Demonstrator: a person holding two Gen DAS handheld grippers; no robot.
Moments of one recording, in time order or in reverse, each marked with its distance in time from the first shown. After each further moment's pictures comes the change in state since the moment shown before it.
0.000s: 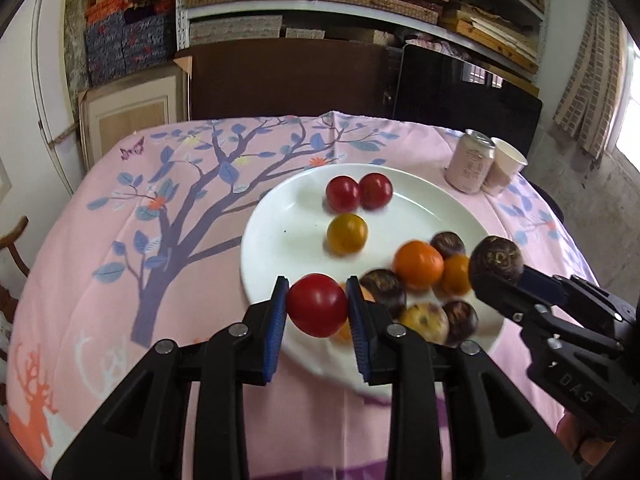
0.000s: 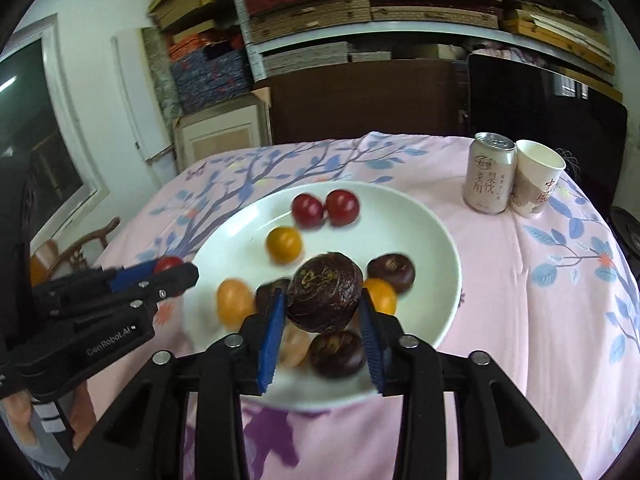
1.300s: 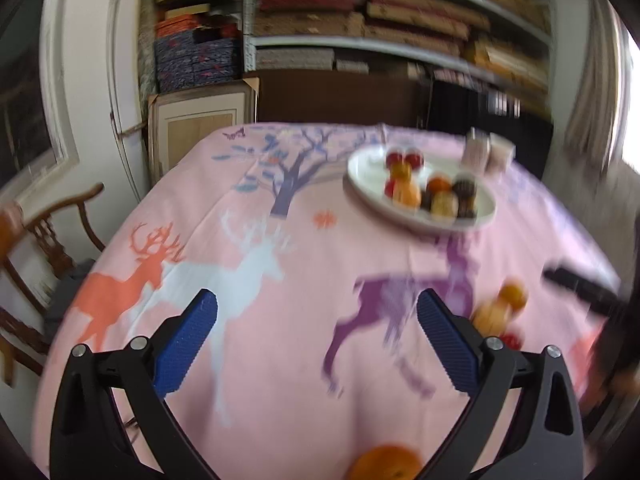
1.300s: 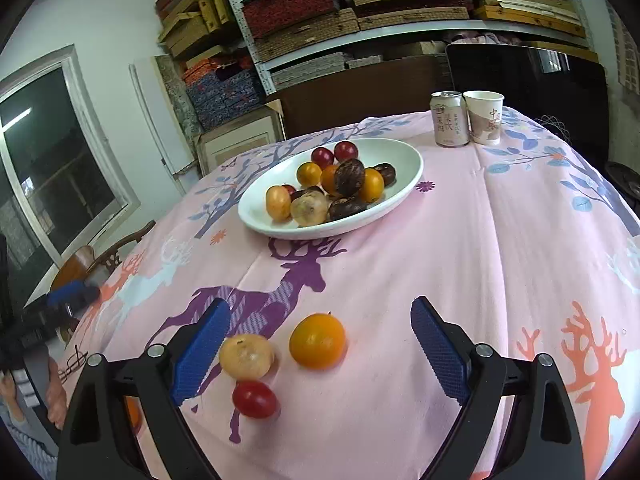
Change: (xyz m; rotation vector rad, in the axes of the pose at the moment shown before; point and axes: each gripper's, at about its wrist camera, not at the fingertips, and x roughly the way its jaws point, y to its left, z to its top) left arm -0.172 0.048 -0.172 0.018 -0.117 0.166; right arm -0.106 -0.002 -0.123 0.071 -0.053 0.089
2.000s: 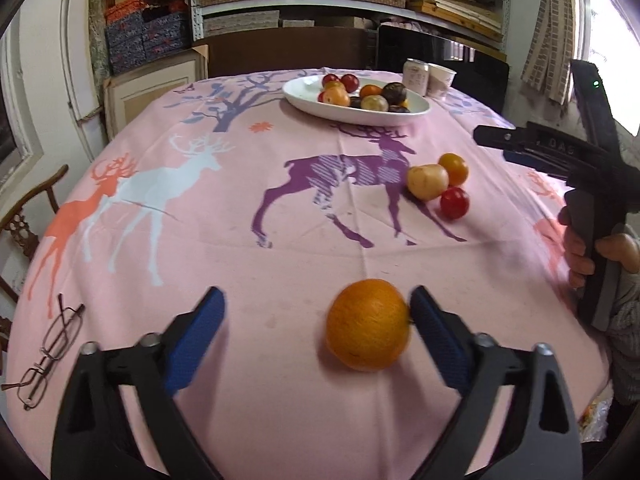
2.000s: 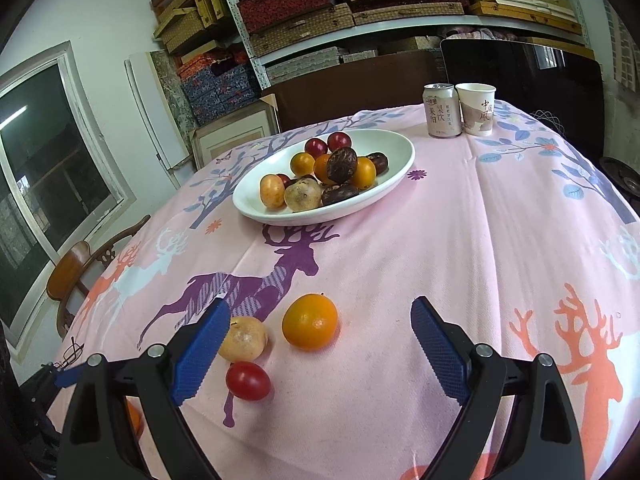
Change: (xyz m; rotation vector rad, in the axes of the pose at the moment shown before) left arm -0.025 -0.029 -0.080 0.059 0.111 -0.180; right arm -0.003 -0.004 -0.008 0.013 0.019 -0.021
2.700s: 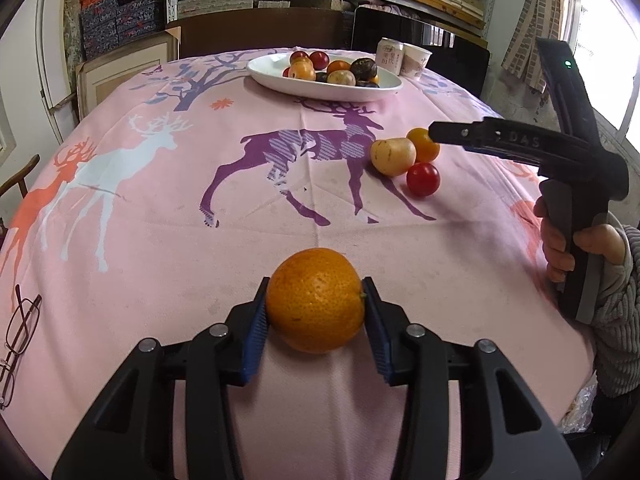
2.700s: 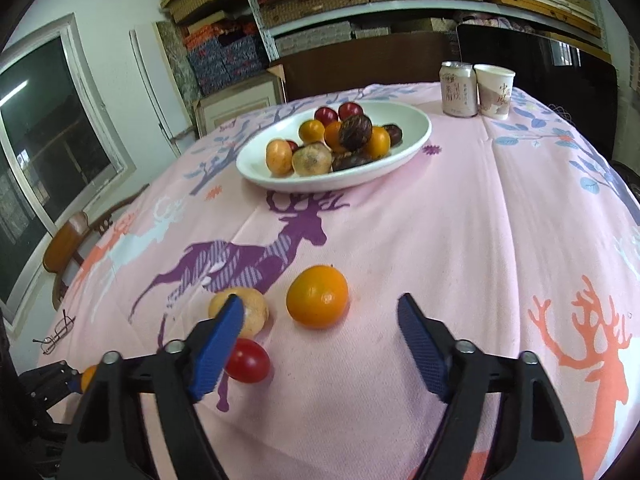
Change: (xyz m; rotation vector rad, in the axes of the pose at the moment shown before) left arm 0.021 -0.018 -0.002 0.023 0.064 -0.071; right arm 0.021 0.009 -0.007 -0.052 0.113 -0.009
